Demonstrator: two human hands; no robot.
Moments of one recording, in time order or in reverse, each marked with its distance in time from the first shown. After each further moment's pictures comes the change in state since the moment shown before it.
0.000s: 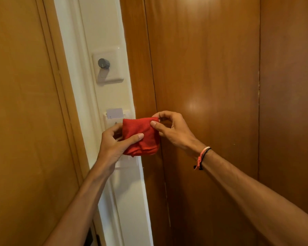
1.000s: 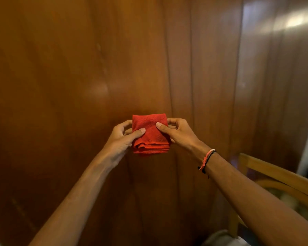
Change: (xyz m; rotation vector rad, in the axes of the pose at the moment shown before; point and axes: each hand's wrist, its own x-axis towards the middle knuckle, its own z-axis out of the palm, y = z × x) left_hand -0.080 0.023 0.366 -0.455 -0.772 -0.359; right_hand -0.198 0.072 -0.311 0.041 0.472 0.531
